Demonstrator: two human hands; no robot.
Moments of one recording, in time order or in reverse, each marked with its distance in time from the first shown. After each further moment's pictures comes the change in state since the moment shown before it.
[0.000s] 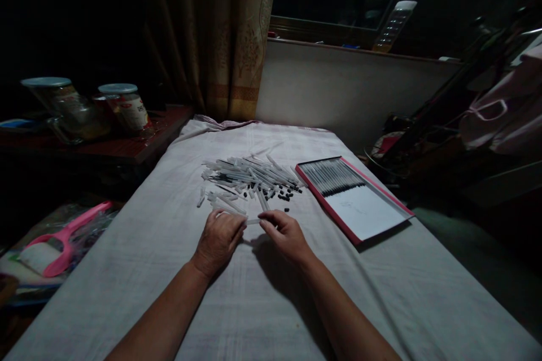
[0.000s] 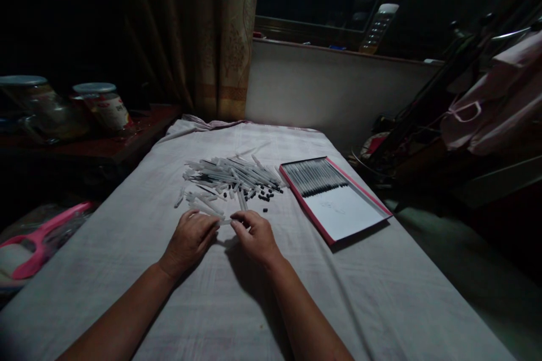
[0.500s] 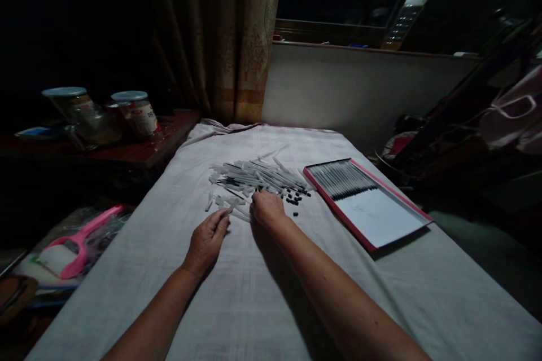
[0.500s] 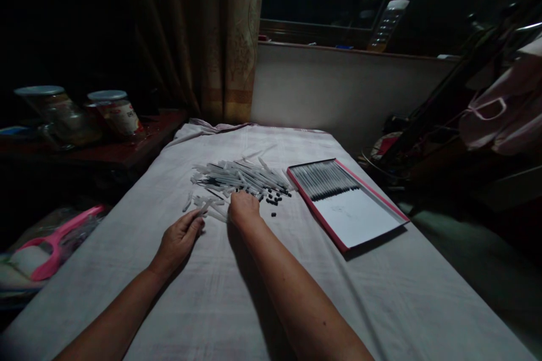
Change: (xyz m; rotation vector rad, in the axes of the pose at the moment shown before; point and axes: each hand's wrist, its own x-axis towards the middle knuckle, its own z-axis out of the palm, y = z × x) left_hand -0.014 -0.035 -0.004 -0.393 0.134 -0.539; right_hand 0.090 -0.026 0.045 -0.855 -0.297 0.162
